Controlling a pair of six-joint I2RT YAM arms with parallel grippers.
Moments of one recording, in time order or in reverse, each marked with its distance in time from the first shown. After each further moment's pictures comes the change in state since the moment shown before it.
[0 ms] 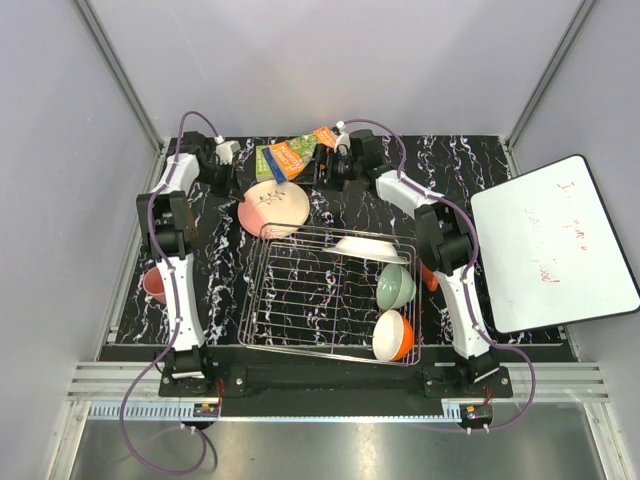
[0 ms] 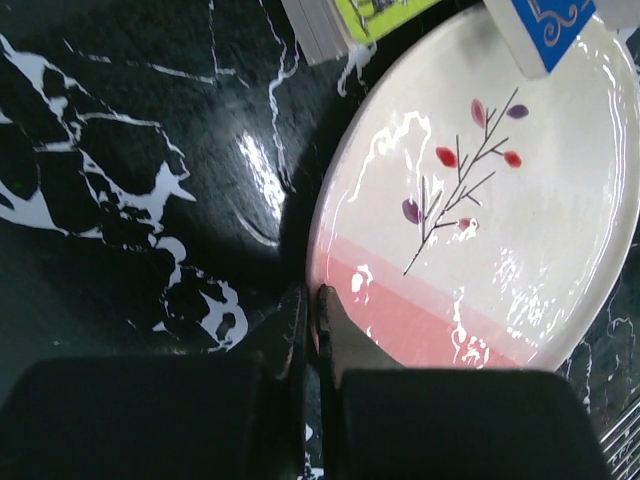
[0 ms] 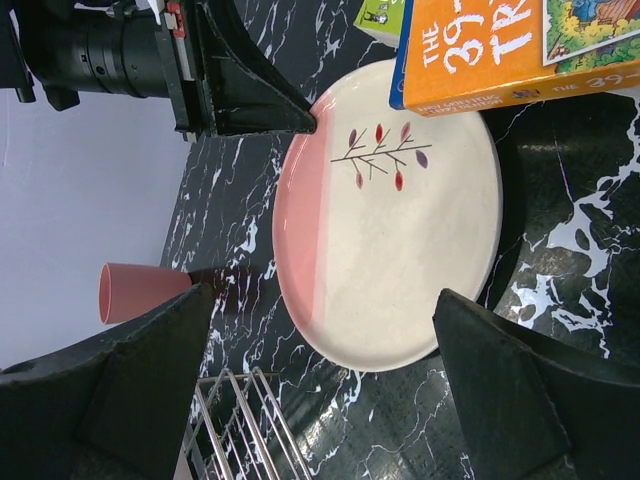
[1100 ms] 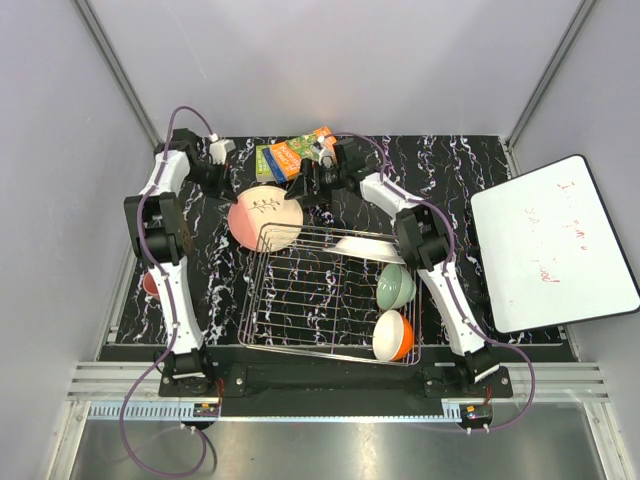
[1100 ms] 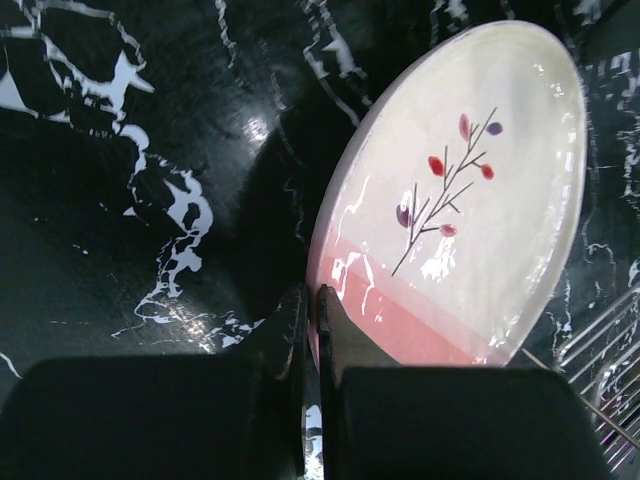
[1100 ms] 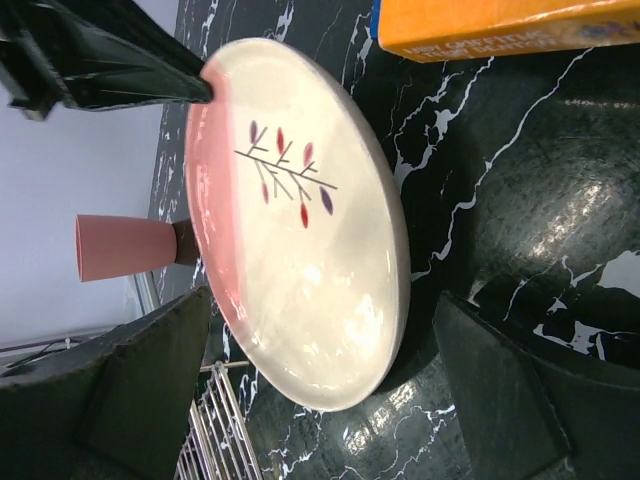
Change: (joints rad) left arm 0.028 -0.151 -0.126 -0.085 0.012 0.105; right arm 0.037 0.251 0.302 -0.215 -0.128 -0.060
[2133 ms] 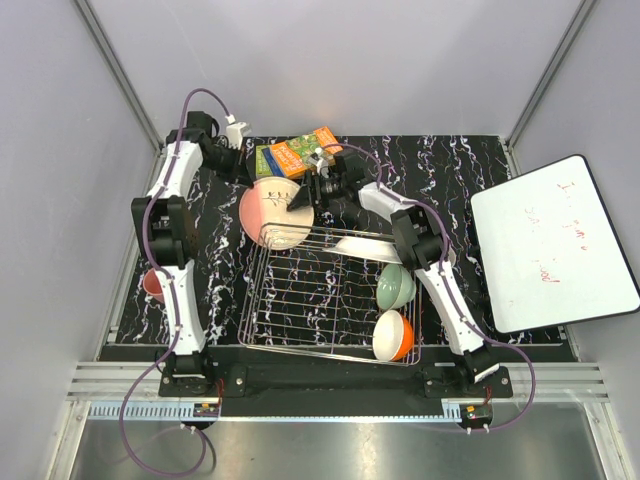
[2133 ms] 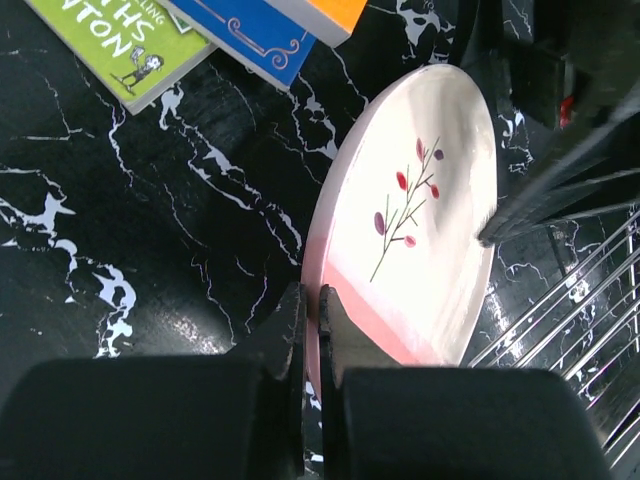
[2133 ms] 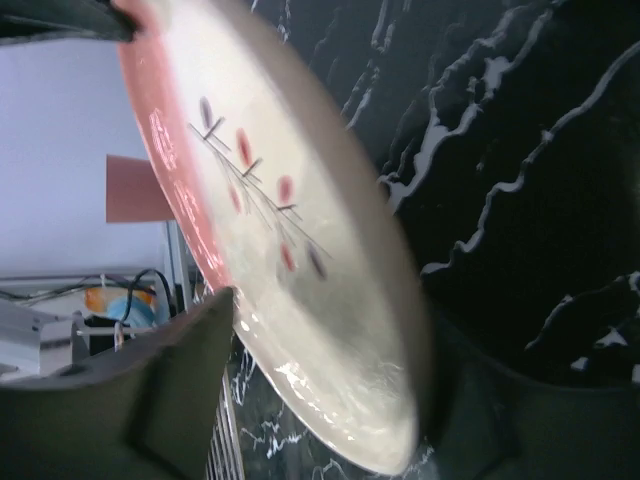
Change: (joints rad) left arm -0.098 -0.077 0.069 0.004 0.031 -0.022; right arm 0.000 0.055 -0.047 0.150 -0.186 0.026
